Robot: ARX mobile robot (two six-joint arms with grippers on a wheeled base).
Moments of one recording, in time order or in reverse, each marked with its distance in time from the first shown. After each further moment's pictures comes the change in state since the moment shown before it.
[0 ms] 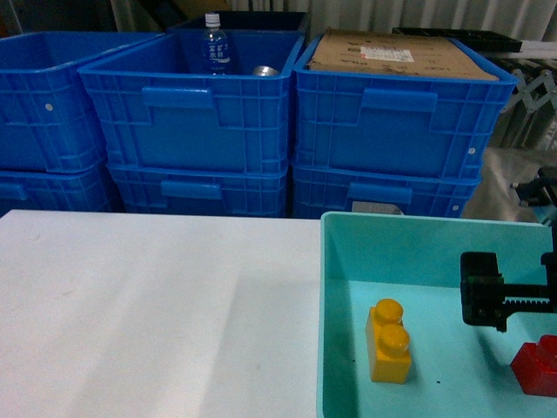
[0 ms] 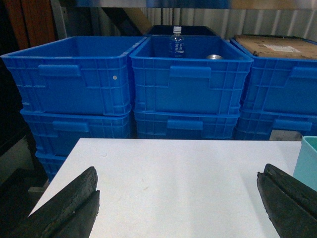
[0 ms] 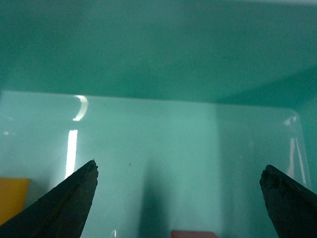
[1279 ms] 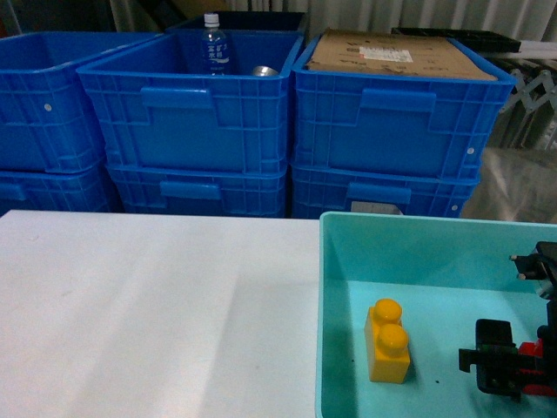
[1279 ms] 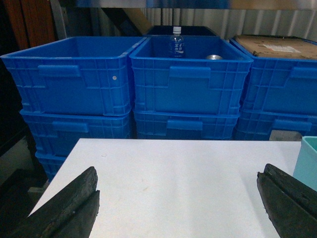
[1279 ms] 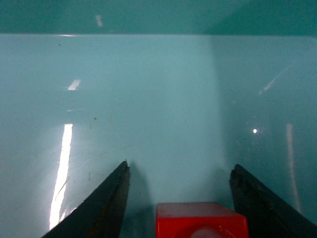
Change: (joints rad) left arm 0.000 0.000 0.000 0.000 0.000 0.000; right arm 0.004 0.170 -0.095 0.195 0.037 0.061
